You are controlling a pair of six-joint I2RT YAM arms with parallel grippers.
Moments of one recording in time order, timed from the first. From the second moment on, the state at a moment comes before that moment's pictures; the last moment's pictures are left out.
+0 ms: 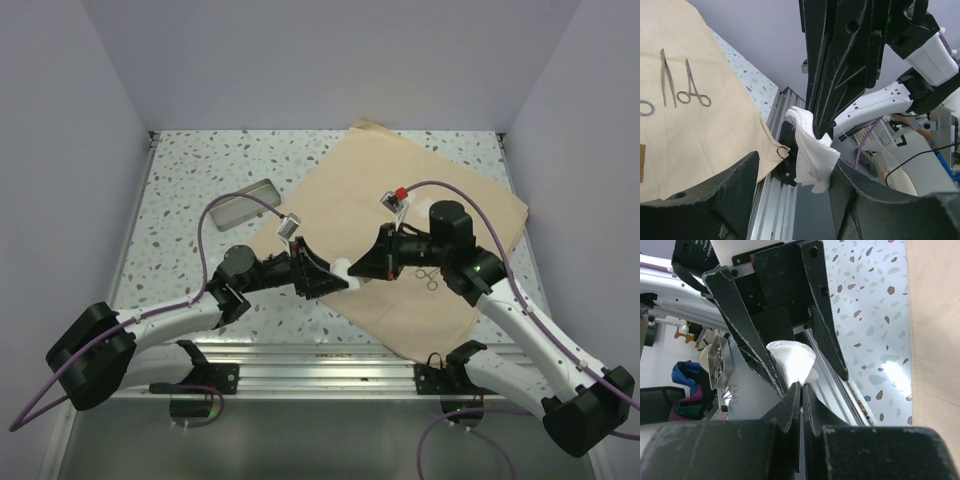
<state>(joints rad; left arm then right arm) -0.79 1.19 0.45 0.85 0.57 -0.84 0.52 0.95 0.85 -0.31 -0.81 0.56</state>
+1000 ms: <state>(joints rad) -0.14 1.61 0.92 0.35 0.56 -0.79 0.52 1.05 0.98 -0.60 -0.21 0.46</state>
